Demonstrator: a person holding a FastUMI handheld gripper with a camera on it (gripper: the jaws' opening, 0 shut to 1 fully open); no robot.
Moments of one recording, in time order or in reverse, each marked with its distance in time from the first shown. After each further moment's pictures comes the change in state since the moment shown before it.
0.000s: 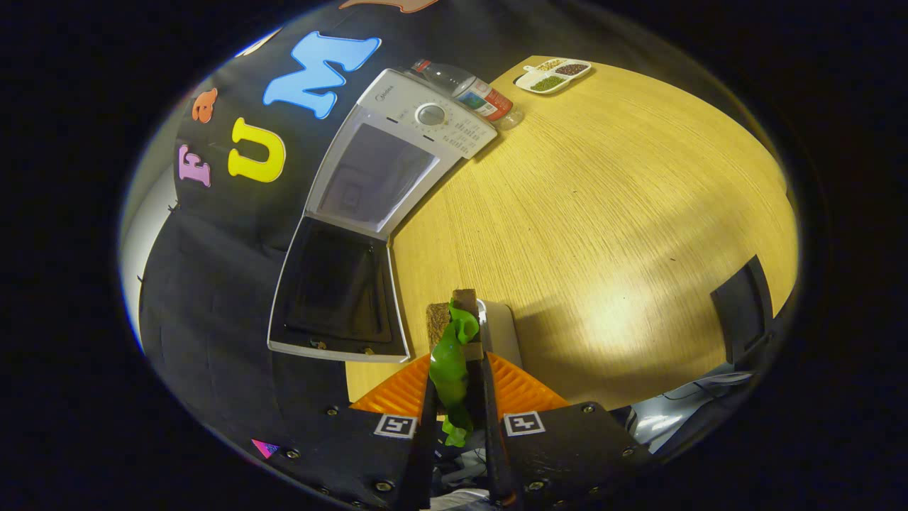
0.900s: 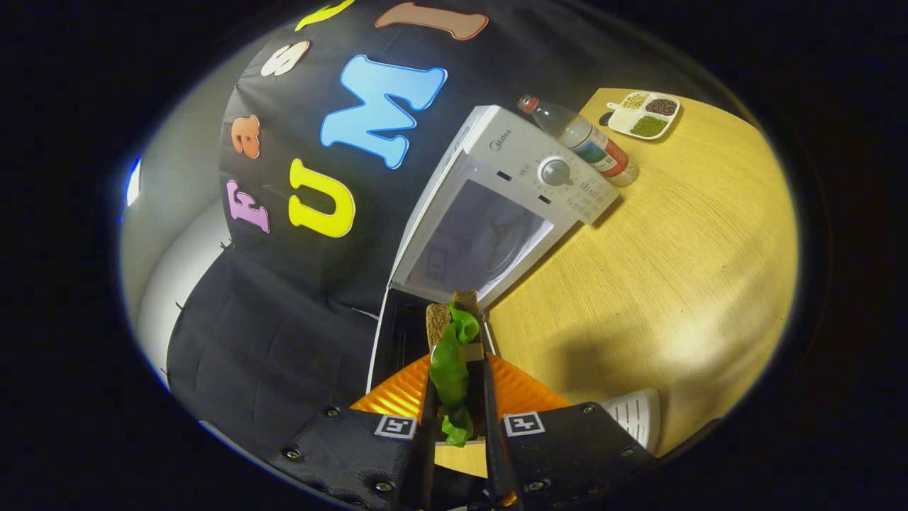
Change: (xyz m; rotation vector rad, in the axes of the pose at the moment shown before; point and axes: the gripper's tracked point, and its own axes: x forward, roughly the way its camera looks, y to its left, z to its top) arm 0.061 0.141 0.102 0.027 -0.253 0.251
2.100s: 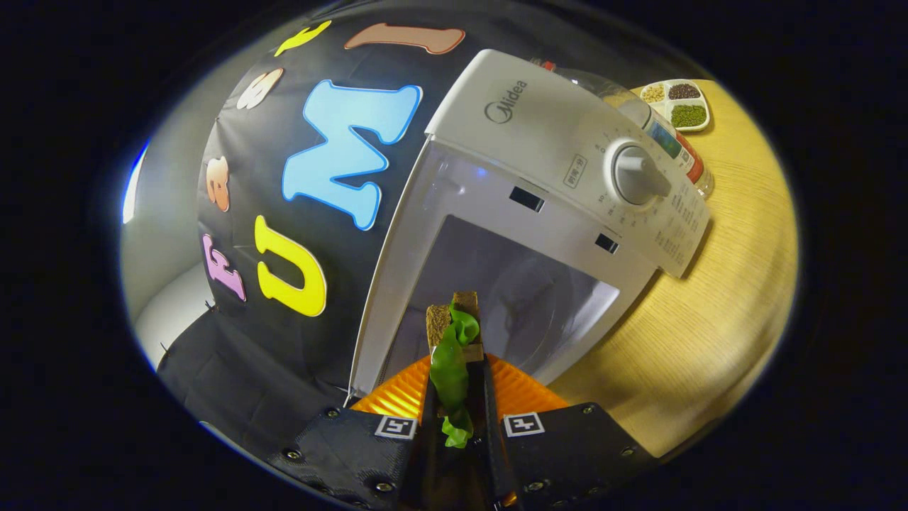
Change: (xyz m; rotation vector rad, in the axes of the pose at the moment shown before) arm 0.196 -0.018 0.091 0.067 -0.346 0.019
